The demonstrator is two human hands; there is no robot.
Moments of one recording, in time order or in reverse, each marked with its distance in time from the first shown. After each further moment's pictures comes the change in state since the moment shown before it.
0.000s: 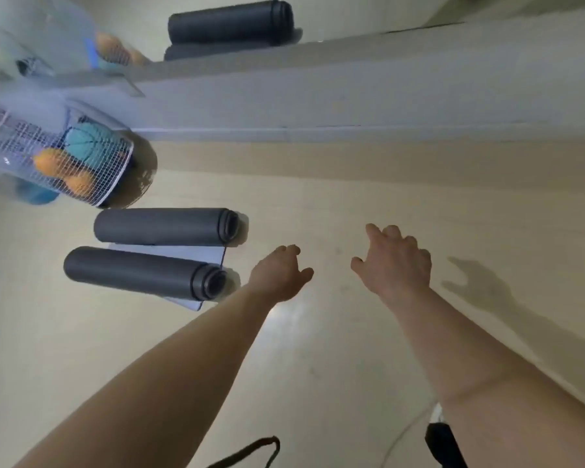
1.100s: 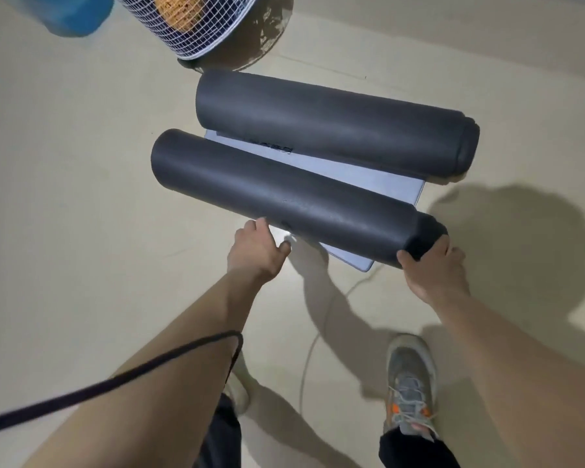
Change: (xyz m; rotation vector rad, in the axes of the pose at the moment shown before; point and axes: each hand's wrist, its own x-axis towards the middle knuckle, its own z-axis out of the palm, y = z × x) left_hand 0.127 -0.696 0.060 -0.240 0.062 -0.323; right_hand 0.122 -0.483 0.420 0.222 -0.177 0.356
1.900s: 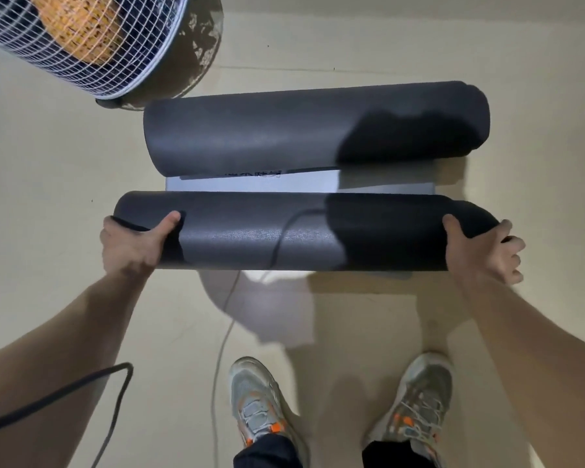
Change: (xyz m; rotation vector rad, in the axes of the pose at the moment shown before) left_hand 0.244 -0.179 -0.106 -0.449 0.248 -0.208; right_hand 0.036 -0.067 0.070 0.289 0.544 0.565
